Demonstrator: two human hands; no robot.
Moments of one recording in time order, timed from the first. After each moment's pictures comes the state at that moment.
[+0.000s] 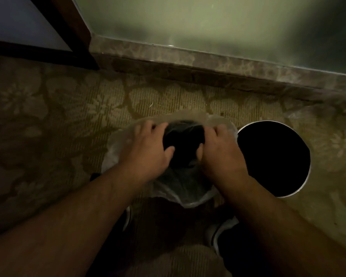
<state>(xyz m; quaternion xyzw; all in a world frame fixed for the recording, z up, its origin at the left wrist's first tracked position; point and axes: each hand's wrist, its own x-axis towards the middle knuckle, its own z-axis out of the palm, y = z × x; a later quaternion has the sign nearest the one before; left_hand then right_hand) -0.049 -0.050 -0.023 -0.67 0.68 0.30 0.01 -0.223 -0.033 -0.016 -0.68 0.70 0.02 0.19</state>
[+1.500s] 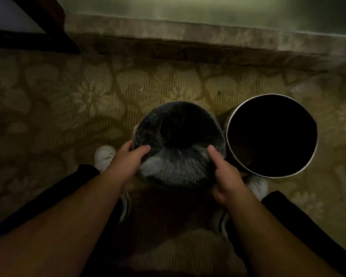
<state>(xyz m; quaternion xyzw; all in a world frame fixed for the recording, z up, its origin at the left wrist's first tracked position) -0.022 -0.009 -0.109 -0.73 0.17 0.64 -0.18 -0.243 0.044 -0.103 0.07 0.66 -0.38 0.65</state>
